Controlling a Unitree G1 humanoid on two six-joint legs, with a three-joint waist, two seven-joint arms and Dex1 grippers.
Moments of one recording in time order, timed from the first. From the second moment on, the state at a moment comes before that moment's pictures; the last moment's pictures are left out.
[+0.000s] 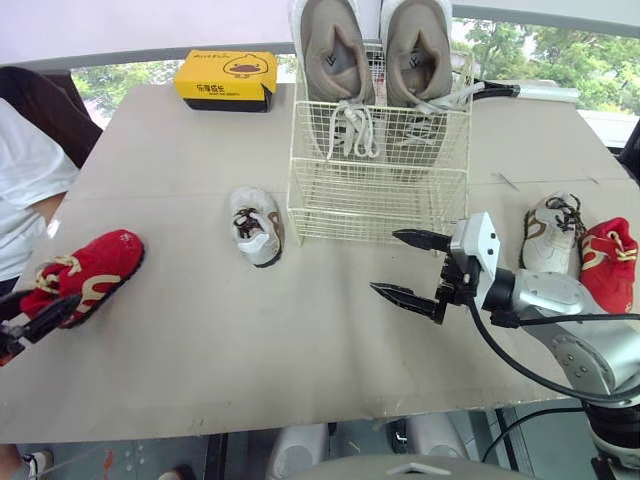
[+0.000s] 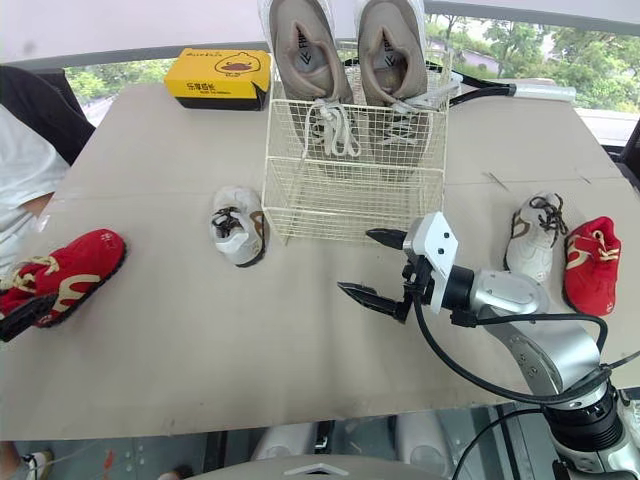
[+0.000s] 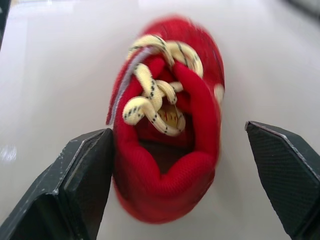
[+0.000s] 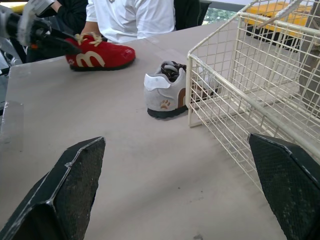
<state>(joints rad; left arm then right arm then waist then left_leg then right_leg) 0.04 1.03 0.73 0.69 -0.55 0.21 -1.15 -0.22 -0.56 0.10 -0.63 0.60 0.63 0.69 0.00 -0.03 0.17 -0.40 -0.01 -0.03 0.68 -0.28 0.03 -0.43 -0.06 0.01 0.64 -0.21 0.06</state>
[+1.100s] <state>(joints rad) 0.15 0.51 0.51 -0.55 -0.93 0.76 -0.38 -0.21 -0.56 0.10 -0.66 0.63 0.64 0.65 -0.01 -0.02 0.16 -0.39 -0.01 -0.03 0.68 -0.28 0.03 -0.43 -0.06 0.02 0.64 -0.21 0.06</state>
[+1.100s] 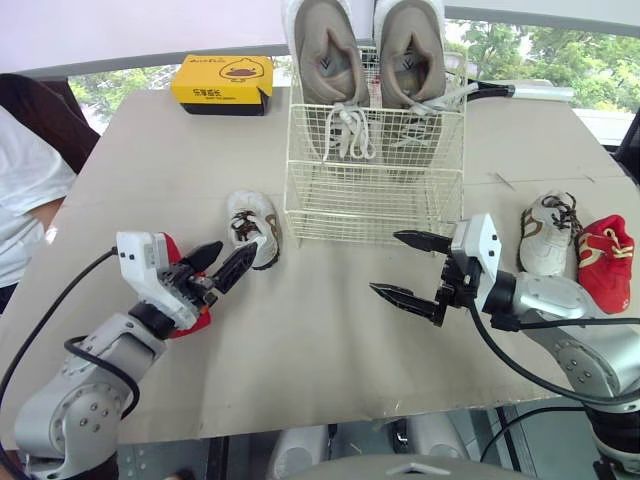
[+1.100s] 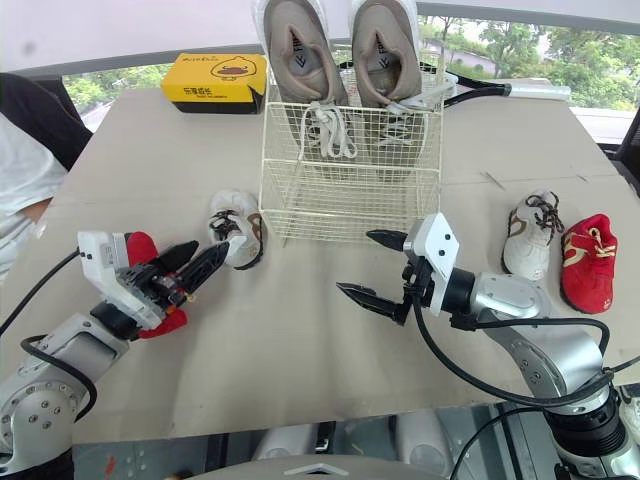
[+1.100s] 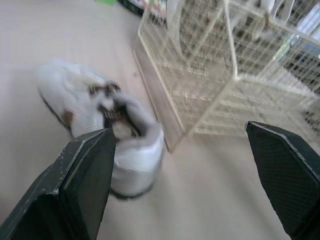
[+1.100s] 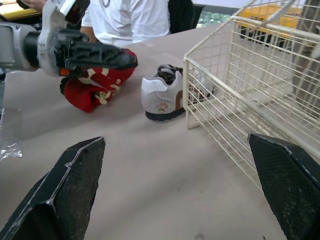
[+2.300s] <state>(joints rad) 0.16 0.44 0.35 -0.64 -0.69 0.63 -0.12 -0.24 -0.59 0.08 -0.66 0.66 0.70 0.65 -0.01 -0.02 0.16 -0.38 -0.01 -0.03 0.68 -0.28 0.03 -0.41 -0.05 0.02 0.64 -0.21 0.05</state>
